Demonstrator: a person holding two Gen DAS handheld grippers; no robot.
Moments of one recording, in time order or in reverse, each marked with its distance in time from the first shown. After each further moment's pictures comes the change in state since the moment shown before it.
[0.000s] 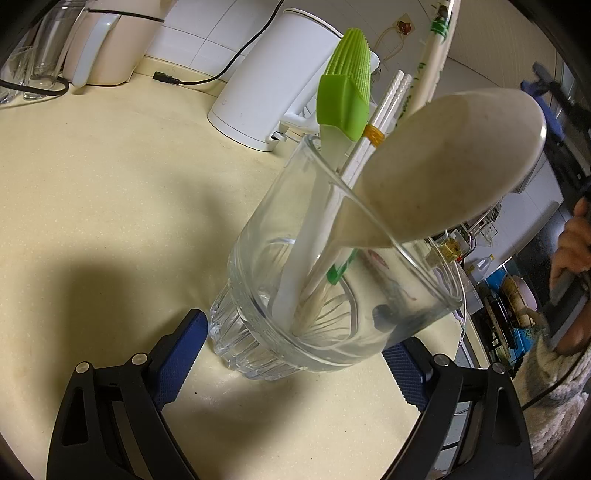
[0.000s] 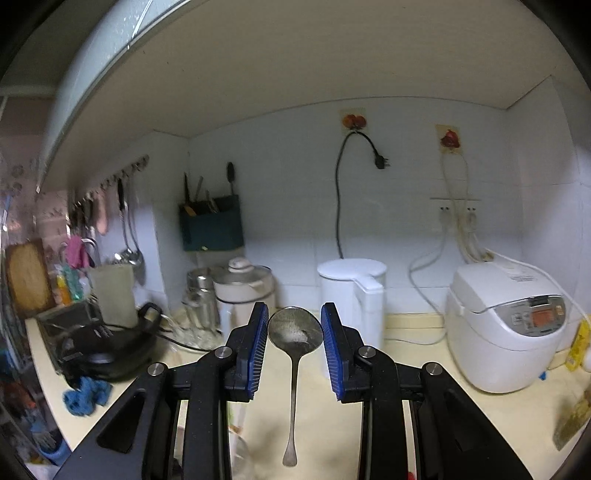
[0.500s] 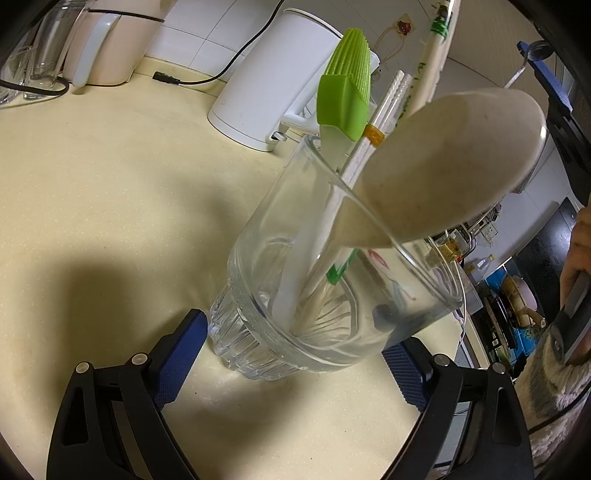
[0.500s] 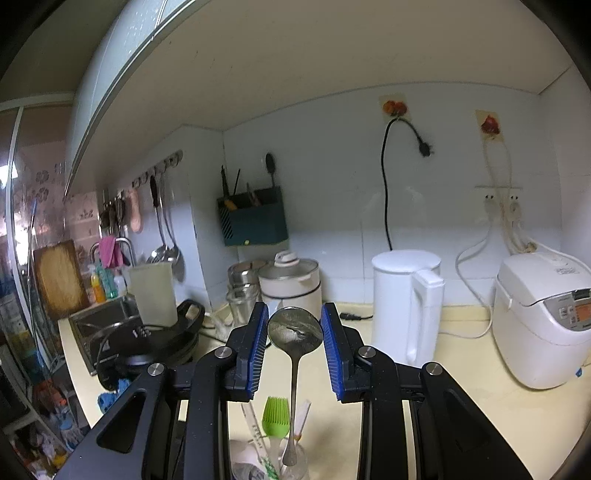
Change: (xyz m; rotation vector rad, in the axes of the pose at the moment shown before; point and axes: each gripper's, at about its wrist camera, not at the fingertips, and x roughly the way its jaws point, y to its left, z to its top) left arm 0.000 0.000 0.000 0.000 0.000 0.000; right arm 0.022 0.036 -0.002 0.010 0.050 0.136
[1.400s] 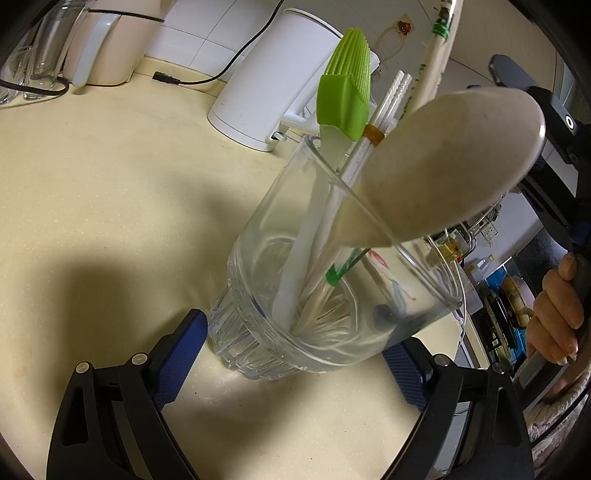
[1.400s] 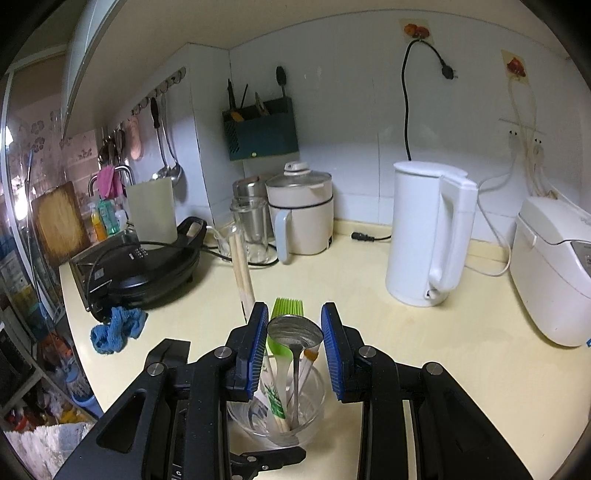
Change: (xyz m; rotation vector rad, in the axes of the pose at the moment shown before) left arm 0.000 0.000 0.000 0.000 -0.001 0.000; right arm 0.046 0.009 -0.068 -0.027 0.280 0.020
